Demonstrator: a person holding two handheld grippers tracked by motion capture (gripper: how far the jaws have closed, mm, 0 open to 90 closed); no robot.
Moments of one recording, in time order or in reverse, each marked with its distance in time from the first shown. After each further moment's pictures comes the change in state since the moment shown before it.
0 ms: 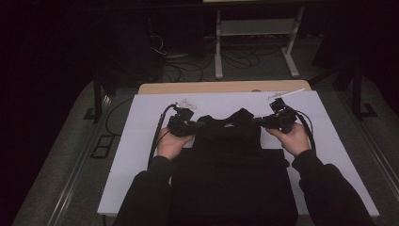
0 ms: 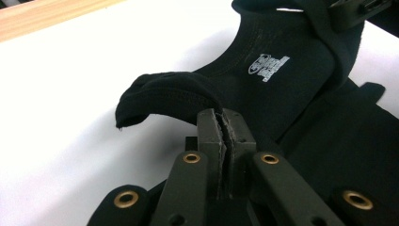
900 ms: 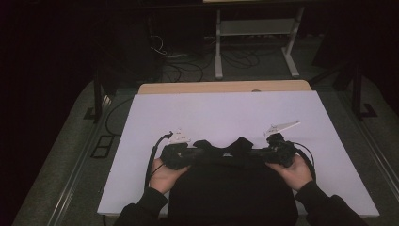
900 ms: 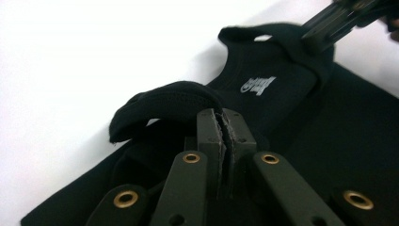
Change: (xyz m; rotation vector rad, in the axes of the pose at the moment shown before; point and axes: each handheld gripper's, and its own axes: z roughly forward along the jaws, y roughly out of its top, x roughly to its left) left arm -0.046 -0.070 -0.027 -0.076 -0.061 0.041; right arm 0.047 -0.076 0.005 0.085 -0.007 -0.078
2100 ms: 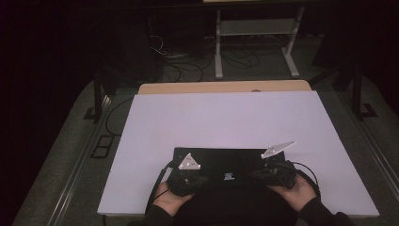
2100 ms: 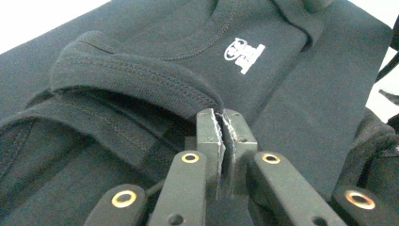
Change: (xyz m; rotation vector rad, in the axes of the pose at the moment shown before) left arm -0.042 -0.043 0.011 0.206 -0.042 0.009; right arm 0.033 -0.038 0.002 0.126 -0.007 -0.039
